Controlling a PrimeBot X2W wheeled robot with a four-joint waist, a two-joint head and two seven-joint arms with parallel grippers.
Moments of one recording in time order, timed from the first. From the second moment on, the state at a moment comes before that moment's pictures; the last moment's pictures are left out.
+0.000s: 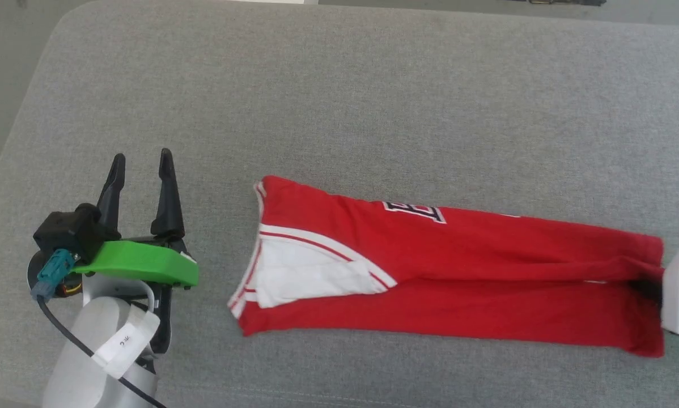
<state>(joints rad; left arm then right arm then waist) -0.31 0.25 -0.13 0.17 -0.44 0.03 -0.26 -0.31 -0.59 0.13 0.39 0.72 0.14 0.77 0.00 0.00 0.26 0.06</state>
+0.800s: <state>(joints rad) -0.30 0.24 -0.12 0.19 -0.42 0.02 -0.26 -0.30 -0.63 -0.14 0.33 0.36 0.13 1.02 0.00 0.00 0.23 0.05</state>
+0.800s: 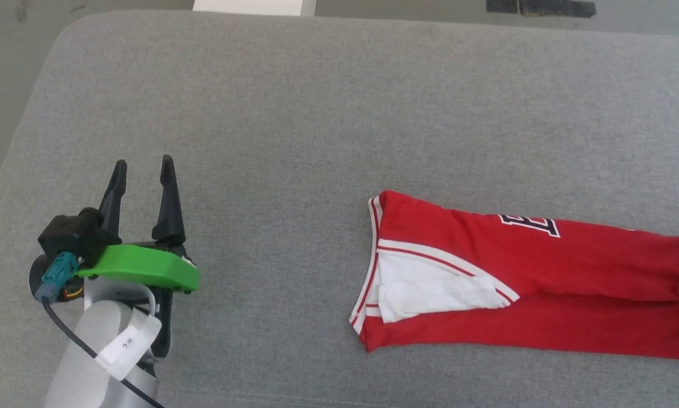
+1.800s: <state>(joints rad) -0.28 0.22 -0.14 0.21 -0.43 0.00 -0.26 -0.45 -0.27 0.40 0.10 0.51 0.13 1.06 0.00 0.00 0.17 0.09</state>
